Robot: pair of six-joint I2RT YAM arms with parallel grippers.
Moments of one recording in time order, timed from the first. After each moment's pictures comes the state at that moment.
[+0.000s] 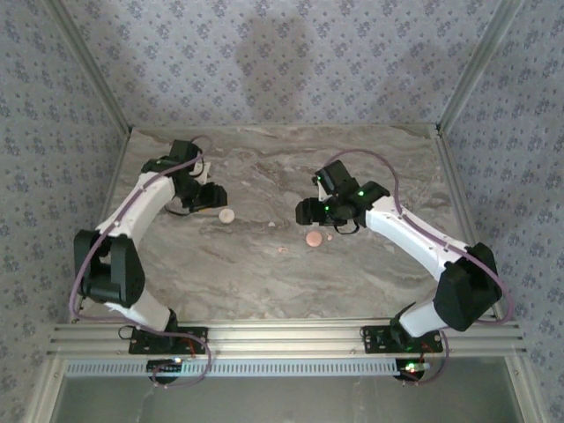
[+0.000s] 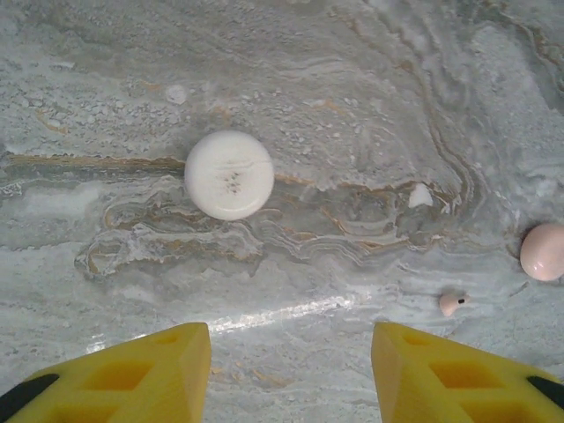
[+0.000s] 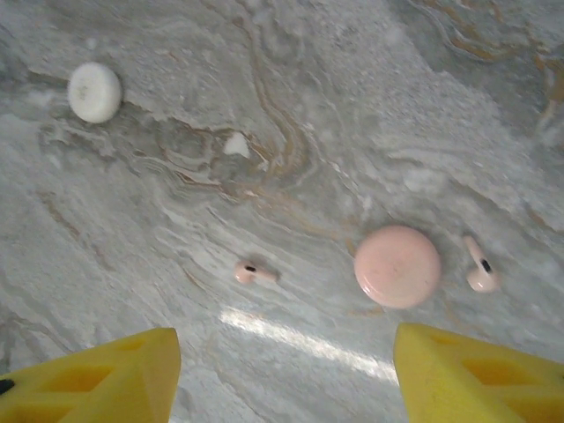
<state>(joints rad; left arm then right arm) -0.24 1.54 1.27 -0.93 0.26 -0.27 0.63 1.47 1.22 -0.80 -0.12 0.52</state>
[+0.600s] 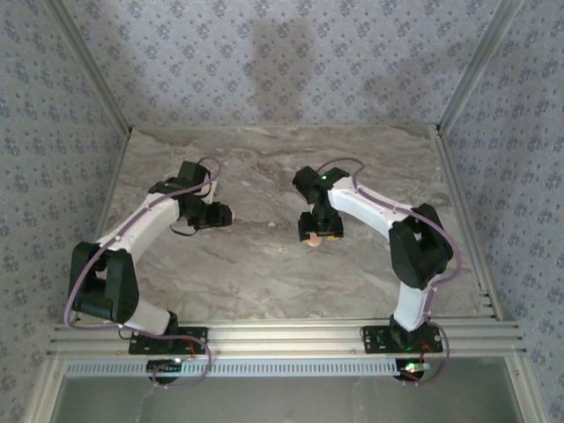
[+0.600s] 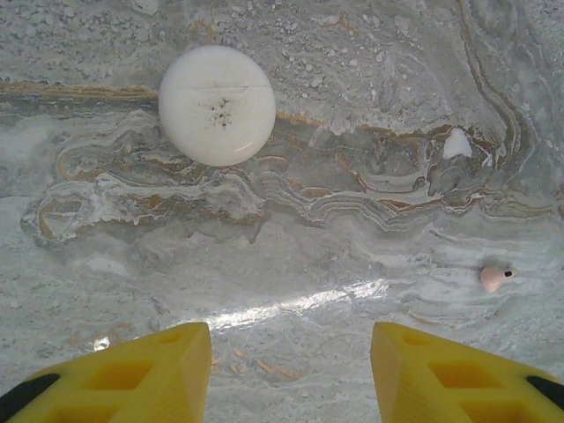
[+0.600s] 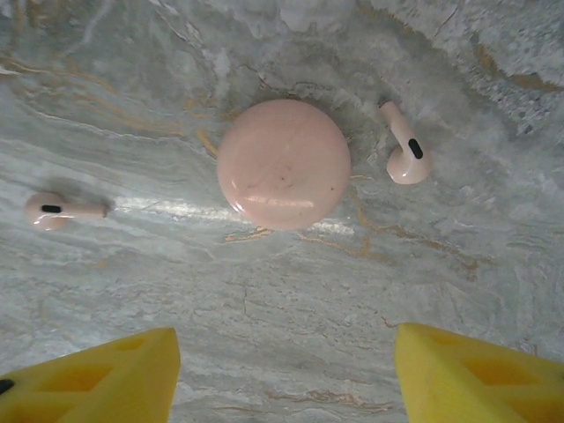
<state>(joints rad) -0.29 1.47 1.05 -0.78 0.25 -0.30 0.65 1.85 1.44 -1.16 -0.04 0.53</state>
